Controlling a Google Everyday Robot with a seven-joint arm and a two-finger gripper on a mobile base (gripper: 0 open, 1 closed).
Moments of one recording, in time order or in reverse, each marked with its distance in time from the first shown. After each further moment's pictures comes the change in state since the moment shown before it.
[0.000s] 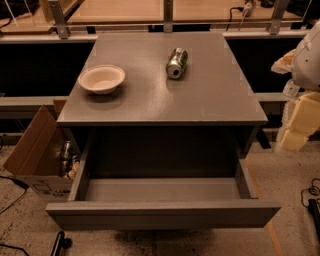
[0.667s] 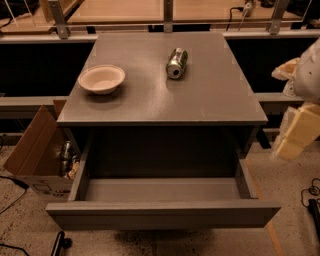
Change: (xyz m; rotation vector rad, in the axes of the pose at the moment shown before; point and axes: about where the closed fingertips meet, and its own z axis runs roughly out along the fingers) arm 0.002 0.007 0.009 0.027 -0.067 0.028
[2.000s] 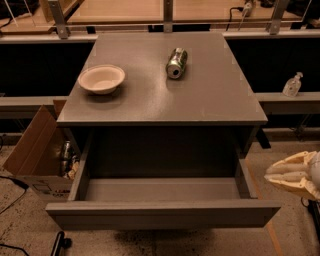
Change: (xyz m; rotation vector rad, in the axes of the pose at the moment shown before) arm 0.076 0.064 0.099 0.053 -0.371 0.161
